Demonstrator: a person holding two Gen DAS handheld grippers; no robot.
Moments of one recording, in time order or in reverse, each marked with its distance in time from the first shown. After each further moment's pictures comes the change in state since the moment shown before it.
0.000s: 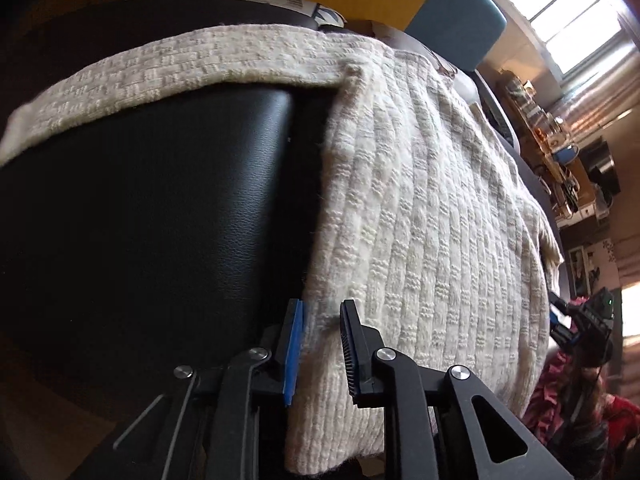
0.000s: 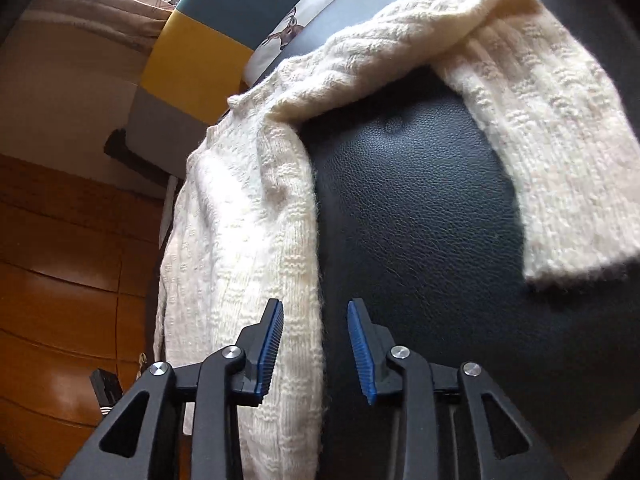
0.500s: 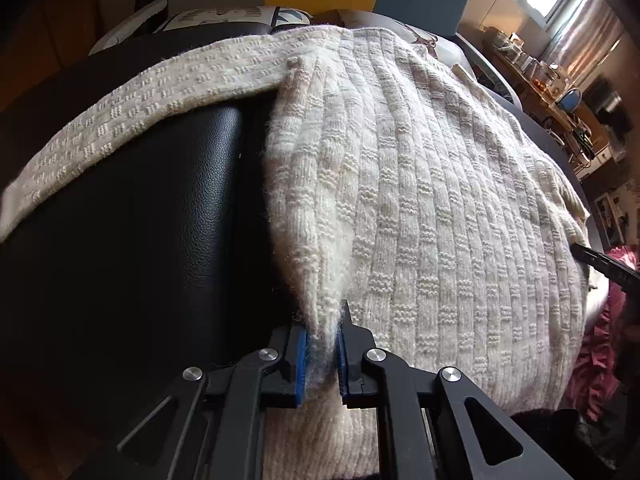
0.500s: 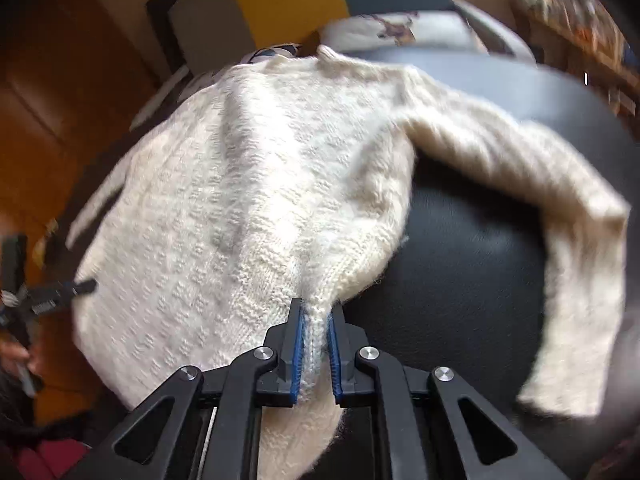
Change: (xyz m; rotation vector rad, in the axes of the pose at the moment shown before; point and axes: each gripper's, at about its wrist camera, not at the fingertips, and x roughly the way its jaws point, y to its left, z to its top) left arm 0.016 -0.039 0.008 0.144 0.006 0.081; right arm 0.039 0.115 -0.016 -0.669 0.097 -0.442
